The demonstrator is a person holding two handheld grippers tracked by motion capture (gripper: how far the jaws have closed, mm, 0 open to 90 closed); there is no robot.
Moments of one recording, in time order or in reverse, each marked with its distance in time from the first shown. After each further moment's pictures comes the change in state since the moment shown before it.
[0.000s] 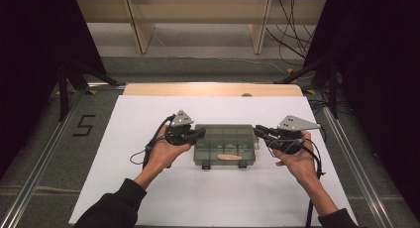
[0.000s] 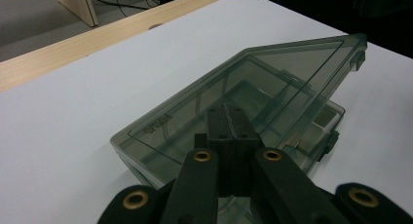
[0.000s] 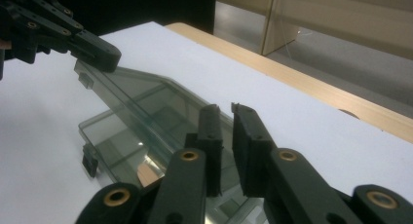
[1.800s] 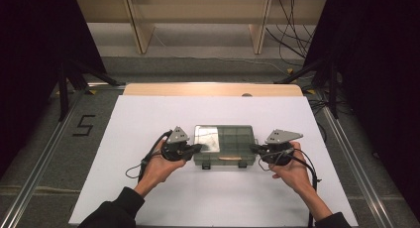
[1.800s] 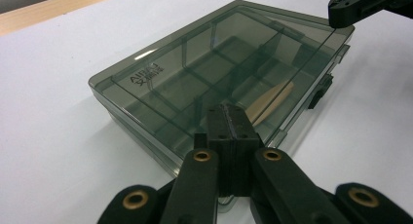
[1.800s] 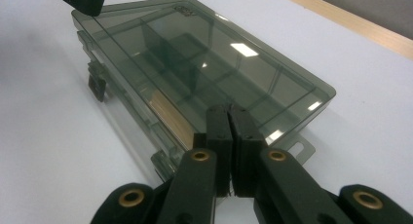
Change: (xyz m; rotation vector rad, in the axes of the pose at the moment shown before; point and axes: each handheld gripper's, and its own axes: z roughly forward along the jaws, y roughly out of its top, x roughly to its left) left arm -0.003 -0.044 -0.003 0.044 -0.030 0.020; right arm 0.013 -0.037 0.019 0.204 0.055 -0.045
